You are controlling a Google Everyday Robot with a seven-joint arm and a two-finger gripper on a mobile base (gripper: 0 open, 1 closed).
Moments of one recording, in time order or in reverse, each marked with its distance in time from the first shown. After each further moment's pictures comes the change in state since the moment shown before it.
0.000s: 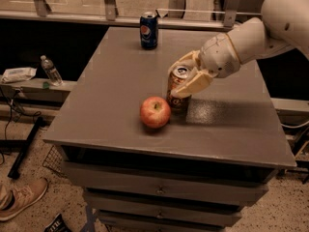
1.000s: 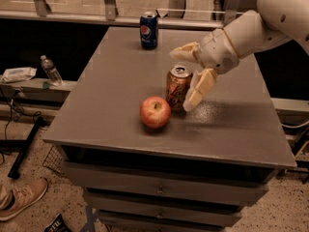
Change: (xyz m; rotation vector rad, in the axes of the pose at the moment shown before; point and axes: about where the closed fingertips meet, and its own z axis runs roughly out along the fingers) arm -0.005 0.002 -0.001 -0.016 0.077 -0.025
